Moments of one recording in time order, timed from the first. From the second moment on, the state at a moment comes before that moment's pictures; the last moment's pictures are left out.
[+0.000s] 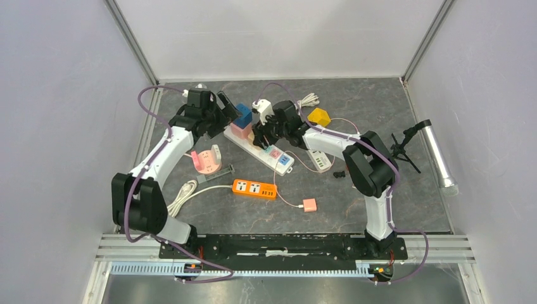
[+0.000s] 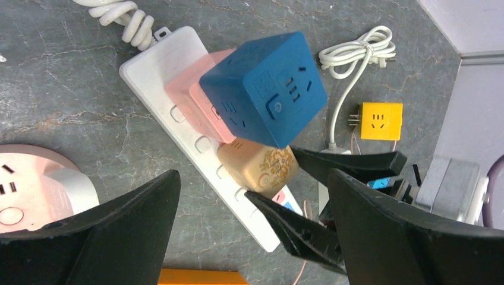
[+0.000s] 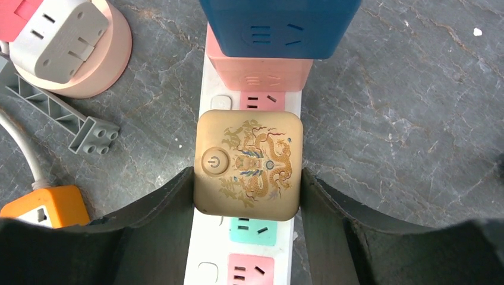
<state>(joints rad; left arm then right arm) -0.23 1.48 1.17 -0.40 0.08 -0.79 0.68 2.03 1.42 0.02 -0.31 -0.09</state>
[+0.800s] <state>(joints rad) -0.22 1.64 1.21 -0.28 0.09 -0.84 0.71 2.04 1.44 0.00 -0.27 -0.09</state>
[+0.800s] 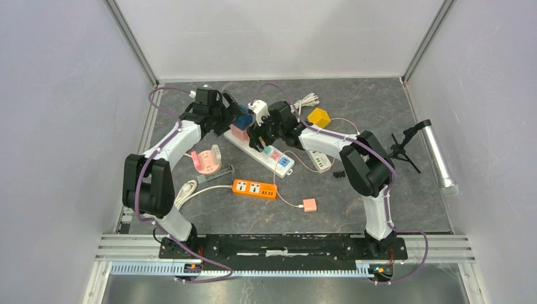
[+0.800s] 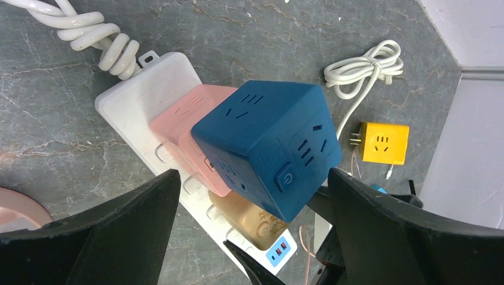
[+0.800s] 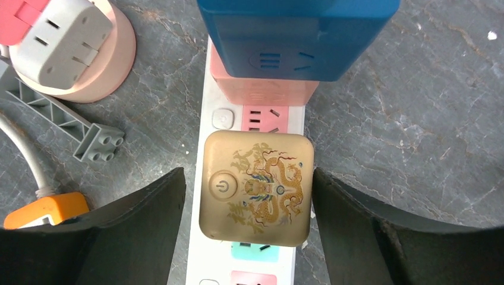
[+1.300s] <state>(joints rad) -0.22 1.62 1.13 -0.16 0.09 -0.80 0.71 2.06 1.43 0.00 -0.23 -0.09</state>
